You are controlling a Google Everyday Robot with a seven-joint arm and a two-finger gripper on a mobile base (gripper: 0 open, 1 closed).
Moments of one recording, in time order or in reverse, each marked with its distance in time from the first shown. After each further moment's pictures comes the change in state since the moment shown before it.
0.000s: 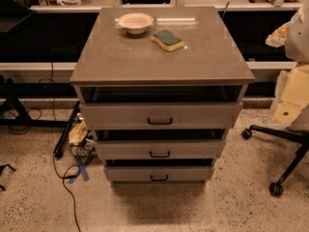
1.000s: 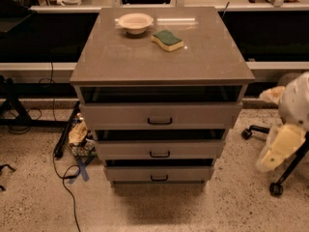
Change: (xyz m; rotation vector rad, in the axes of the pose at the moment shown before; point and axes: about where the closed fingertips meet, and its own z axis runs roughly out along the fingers) arm 0.047 0.035 0.106 -0.121 -0.174 0.123
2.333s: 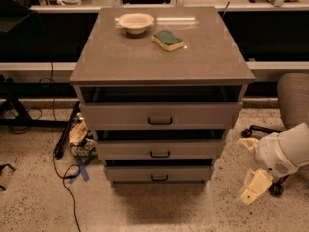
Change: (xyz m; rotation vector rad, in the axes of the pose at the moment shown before) arm 0.065 0.032 0.149 -0.184 -0.176 0.054
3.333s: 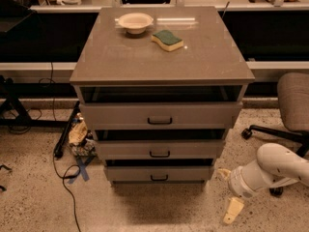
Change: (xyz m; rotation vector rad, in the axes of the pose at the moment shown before) arm 0.113 -0.033 0.180 -0.094 0.089 -0.127
